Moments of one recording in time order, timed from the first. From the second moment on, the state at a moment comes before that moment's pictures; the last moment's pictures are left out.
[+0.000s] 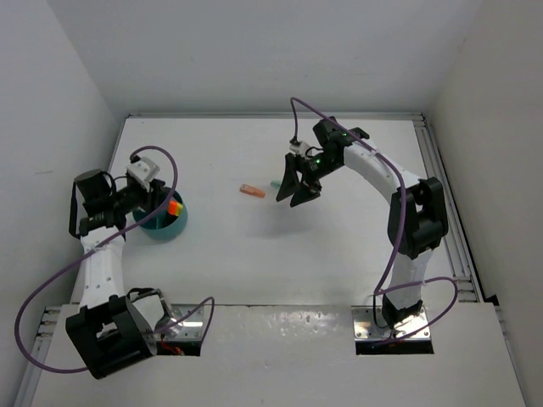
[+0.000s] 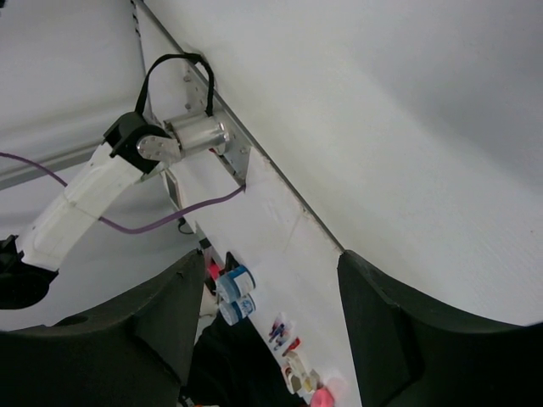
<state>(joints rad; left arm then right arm) 0.43 1.02 0.75 -0.27 0.97 0.61 0.39 1.91 1.56 -0.92 -0.90 0.28</state>
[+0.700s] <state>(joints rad) 0.24 1.11 0.93 -0.70 0.52 0.81 0.39 1.92 1.60 -0.97 -0.82 0.22</state>
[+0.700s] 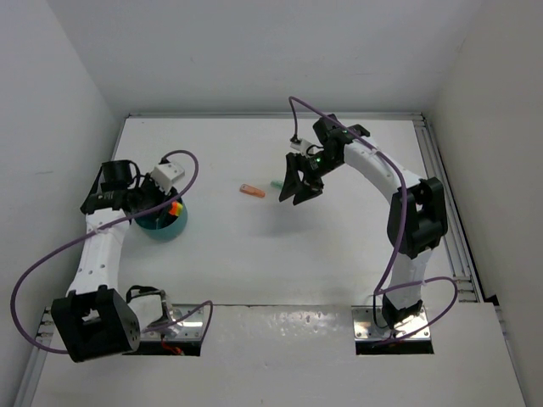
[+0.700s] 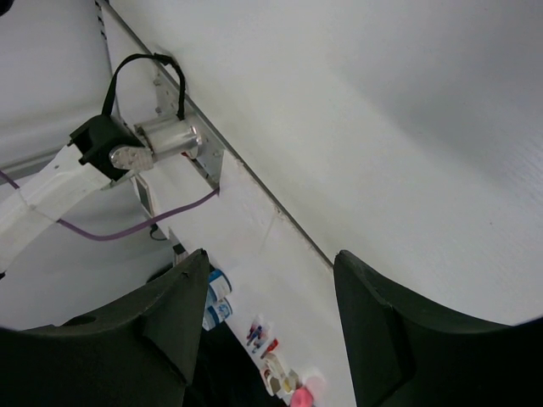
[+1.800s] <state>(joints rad) 0.02 1.22 0.90 -0.56 0.14 0.72 0.38 1.93 1.60 -0.97 -0.82 0.22</state>
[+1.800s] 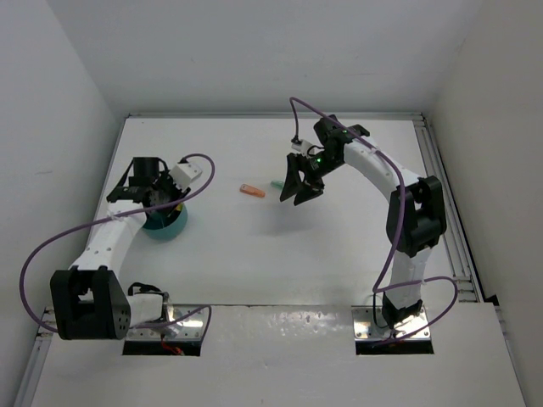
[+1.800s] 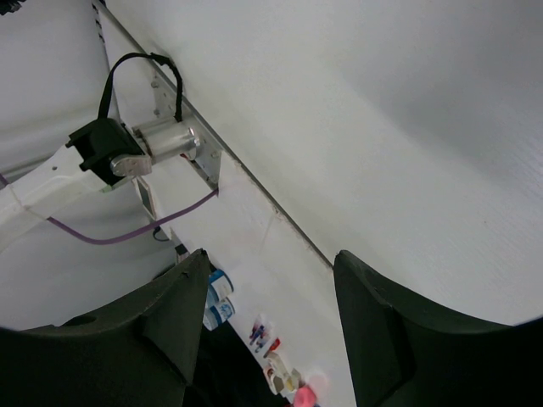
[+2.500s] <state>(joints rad) 0.02 1.27 0.96 -0.45 0.14 0.64 0.37 1.93 1.61 -0.99 -0.82 0.22</state>
